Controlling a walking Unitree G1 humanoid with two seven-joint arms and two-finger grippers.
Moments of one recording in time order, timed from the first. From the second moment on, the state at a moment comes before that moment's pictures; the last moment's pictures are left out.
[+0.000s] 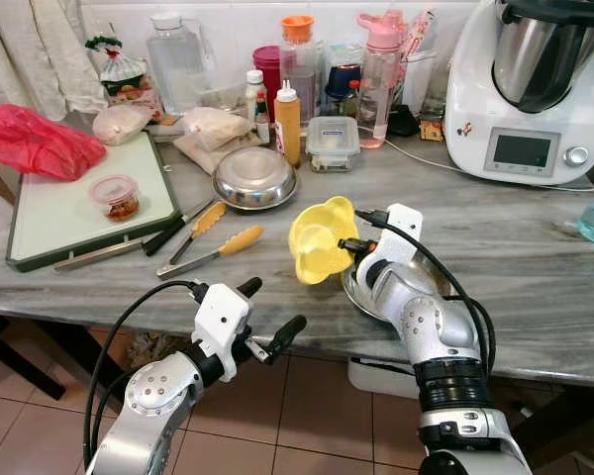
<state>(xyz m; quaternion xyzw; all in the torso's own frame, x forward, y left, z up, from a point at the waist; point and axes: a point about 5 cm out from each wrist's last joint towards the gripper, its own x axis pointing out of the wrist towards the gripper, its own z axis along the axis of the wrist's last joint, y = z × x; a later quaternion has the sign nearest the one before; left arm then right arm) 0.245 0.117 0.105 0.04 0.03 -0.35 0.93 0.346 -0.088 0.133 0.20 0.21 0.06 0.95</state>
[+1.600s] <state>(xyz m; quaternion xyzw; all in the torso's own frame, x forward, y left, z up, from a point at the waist) 0.246 0.118 0.098 0.04 0.05 -0.35 0.93 0.345 -0.099 0.140 0.18 0.20 0.04 0.96</state>
